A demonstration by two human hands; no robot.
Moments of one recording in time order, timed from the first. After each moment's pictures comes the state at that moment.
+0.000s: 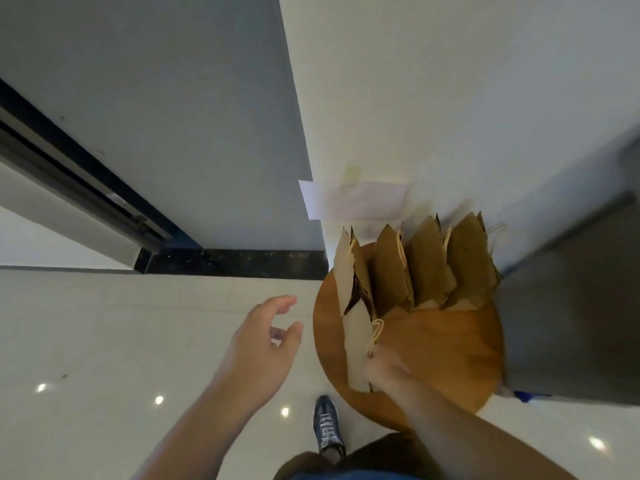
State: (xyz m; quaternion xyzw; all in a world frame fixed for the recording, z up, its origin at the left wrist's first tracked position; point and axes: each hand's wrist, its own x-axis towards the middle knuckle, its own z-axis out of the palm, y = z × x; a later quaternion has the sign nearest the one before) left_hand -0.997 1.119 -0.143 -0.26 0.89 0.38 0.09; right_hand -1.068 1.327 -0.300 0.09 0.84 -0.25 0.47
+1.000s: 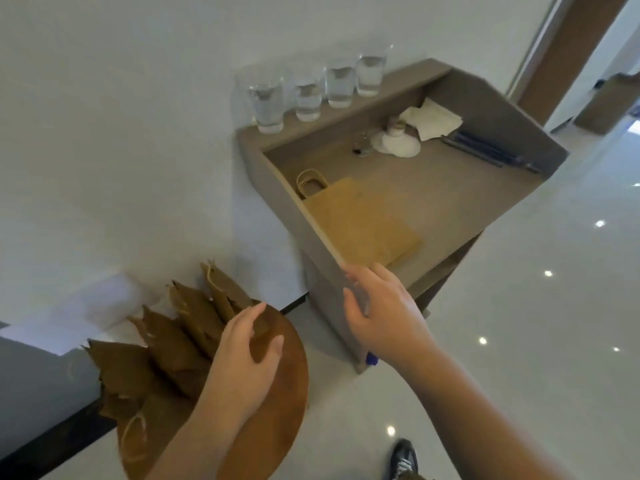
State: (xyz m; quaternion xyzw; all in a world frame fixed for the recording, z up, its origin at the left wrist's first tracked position) left_hand -1.050 1.525 -0.144 0.09 0.91 0.40 0.12; right_hand -0.998 1.779 -0.094 0.13 0.93 -0.33 -0.08
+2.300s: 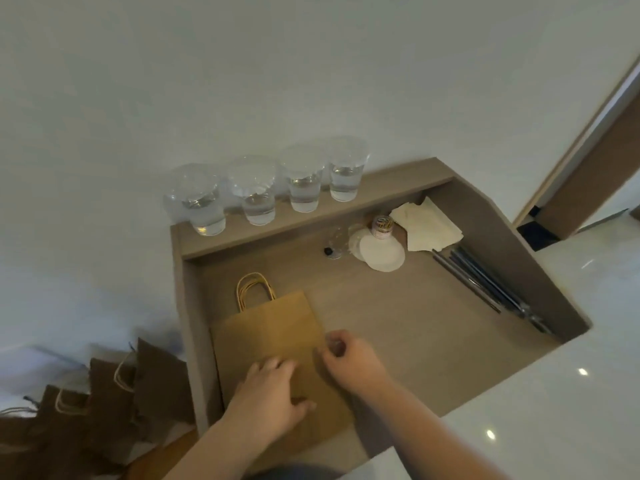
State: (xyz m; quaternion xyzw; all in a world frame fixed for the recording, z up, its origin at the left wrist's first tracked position) left_hand -1.219 1.843 -0.129 0.12 0.95 0.11 0.26; right_hand -1.226 2.036 -0.161 0.19 0.87 -0.42 0.16
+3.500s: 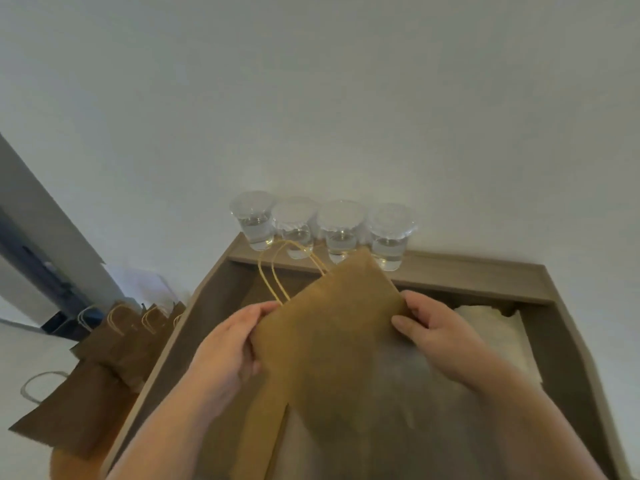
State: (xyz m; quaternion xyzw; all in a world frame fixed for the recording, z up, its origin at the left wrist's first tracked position) left_hand -1.238 1.974 -0.013 -0.28 0.63 0.72 -0.08; right_hand -1.391 2.257 -0.007 -0.26 0.81 -0.49 0.20
